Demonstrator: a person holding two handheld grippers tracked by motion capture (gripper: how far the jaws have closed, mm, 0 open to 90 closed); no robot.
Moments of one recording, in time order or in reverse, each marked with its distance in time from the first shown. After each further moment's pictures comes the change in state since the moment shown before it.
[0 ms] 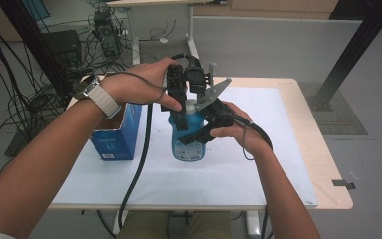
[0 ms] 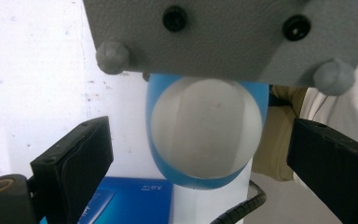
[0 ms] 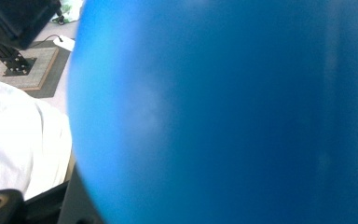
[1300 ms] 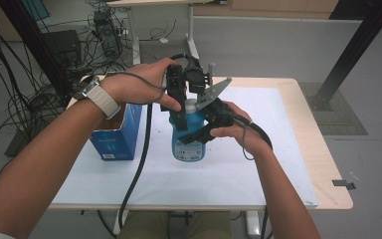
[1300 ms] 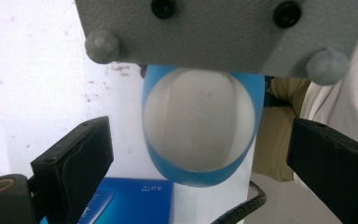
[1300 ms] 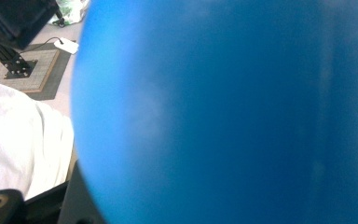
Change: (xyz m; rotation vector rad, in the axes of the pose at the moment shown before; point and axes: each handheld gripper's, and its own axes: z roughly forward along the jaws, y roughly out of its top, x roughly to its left) left arm 0.000 -0.001 0.001 -0.005 0.000 0.001; right arm -0.002 -0.001 0.000 -0.010 0.001 0.006
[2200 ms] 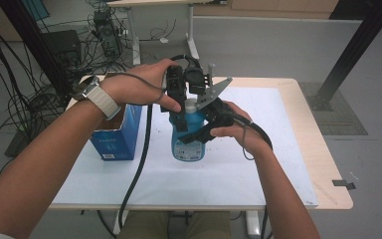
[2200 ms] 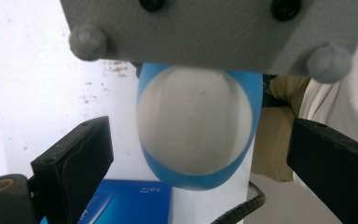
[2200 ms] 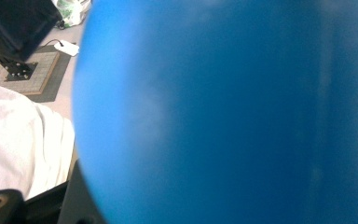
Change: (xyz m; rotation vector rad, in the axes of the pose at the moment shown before) left arm 0.000 -0.001 0.003 -0.005 -0.007 0.000; right arm 0.001 0.001 -0.001 -0.006 0.001 0.008
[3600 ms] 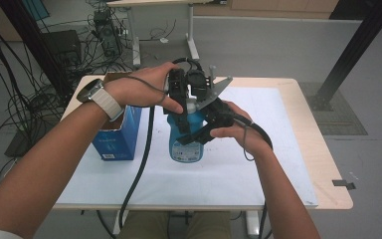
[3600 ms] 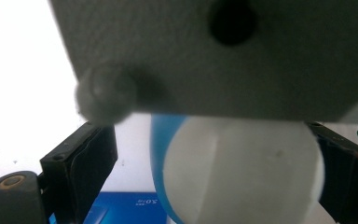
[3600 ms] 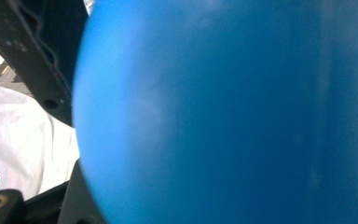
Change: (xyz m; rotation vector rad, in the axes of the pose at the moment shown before) left arm 0.002 0.003 0.007 -0.028 -0.033 0.018; right arm 0.009 0.007 -0.002 -0.028 0.032 -0.020
